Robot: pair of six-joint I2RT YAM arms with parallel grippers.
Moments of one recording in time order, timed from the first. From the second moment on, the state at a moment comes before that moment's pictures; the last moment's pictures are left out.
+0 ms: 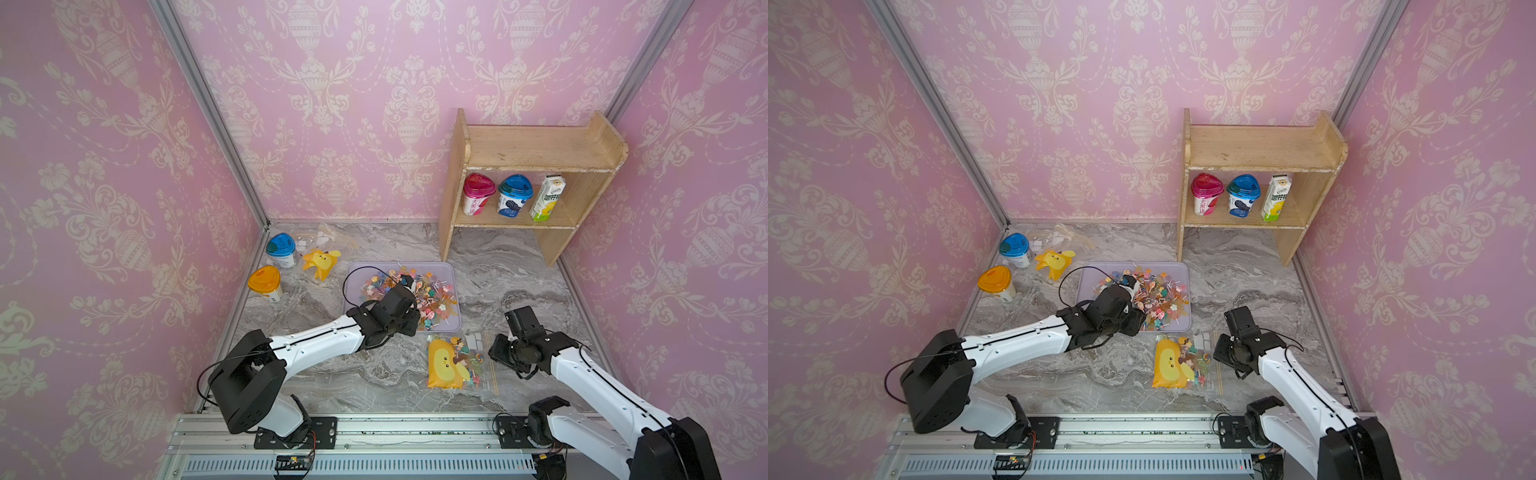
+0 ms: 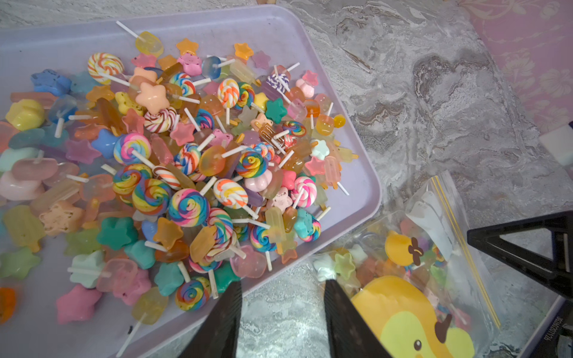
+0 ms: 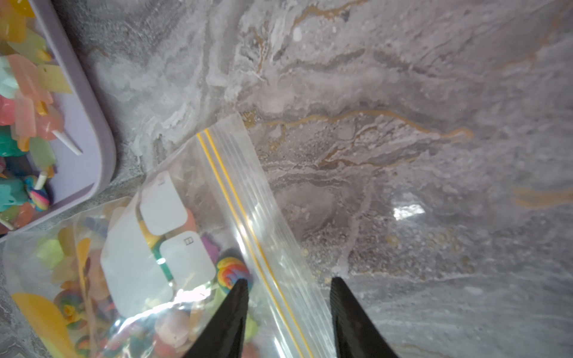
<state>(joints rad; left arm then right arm) -0.86 1.49 0.91 -0.20 -0.08 -0.50 0.26 0.98 0.48 -0.71 -0.05 0.71</state>
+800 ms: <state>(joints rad) -1.07 1.68 0.99 -0.19 -0.04 -0.57 0.26 1.12 0.48 -0.61 -0.11 0.70</state>
